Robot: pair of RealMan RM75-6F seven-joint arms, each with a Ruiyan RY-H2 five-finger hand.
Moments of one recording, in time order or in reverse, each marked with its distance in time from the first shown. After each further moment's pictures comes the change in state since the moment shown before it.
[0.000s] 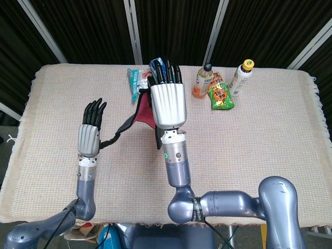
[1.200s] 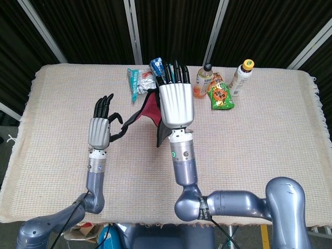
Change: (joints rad) left arm -0.099 -0.063 -0.059 0.083 -0.058 -0.099 0.019; right arm -0.047 0.035 -0.027 -0.015 -0.007 -0.004 0.021
